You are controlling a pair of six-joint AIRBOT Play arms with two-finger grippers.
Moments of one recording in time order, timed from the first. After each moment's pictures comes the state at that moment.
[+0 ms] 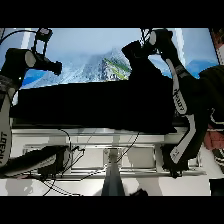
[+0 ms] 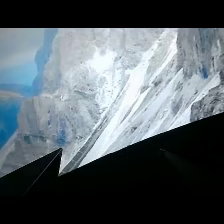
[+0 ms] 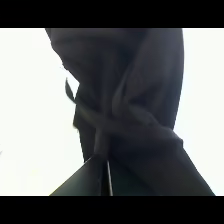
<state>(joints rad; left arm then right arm) -0.09 -1.30 1.23 1.62 -0.92 -1.30 0.24 -1.95 2.00 -1.52 1.18 1.50</state>
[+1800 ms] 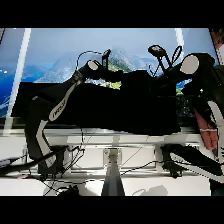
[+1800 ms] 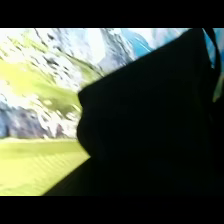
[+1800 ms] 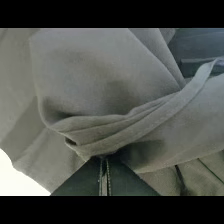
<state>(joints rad) -0.48 -1.99 1.56 0.55 -0.74 -1.21 0.27 -1.15 1.19 -1.31 1.36 1.35</state>
